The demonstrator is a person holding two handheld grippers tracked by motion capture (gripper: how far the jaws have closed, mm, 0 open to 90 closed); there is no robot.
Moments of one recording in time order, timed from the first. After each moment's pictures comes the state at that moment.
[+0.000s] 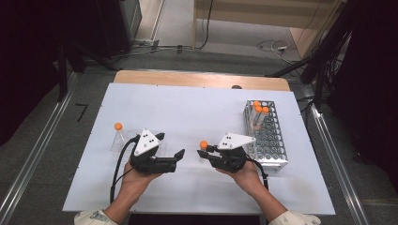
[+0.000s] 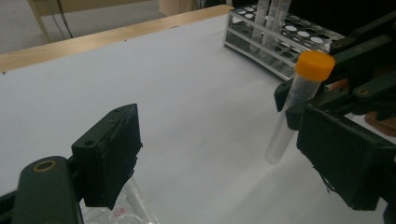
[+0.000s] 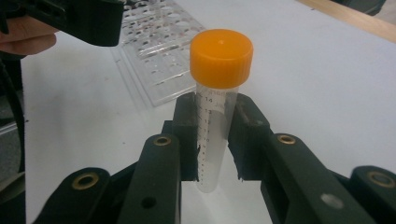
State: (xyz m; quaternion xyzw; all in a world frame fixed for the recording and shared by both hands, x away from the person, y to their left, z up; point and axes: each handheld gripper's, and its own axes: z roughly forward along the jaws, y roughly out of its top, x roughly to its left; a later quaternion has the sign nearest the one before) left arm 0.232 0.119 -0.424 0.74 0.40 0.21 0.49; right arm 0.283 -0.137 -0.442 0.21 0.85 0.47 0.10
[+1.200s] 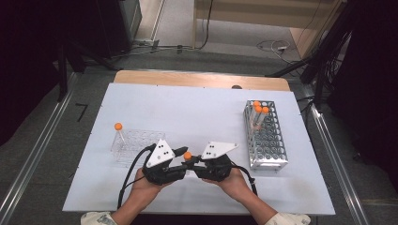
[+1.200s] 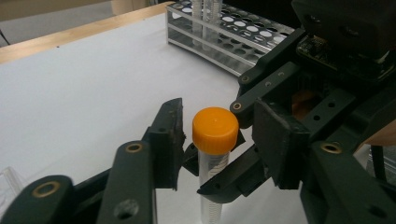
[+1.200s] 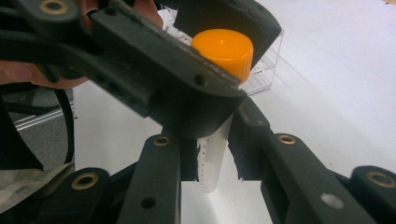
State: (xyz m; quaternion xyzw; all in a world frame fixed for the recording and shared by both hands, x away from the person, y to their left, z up) left arm 0.218 0.092 -0.431 0.77 0.33 0.17 0.51; right arm 0.265 -0.104 -0.453 0.17 0.86 0.48 0.05
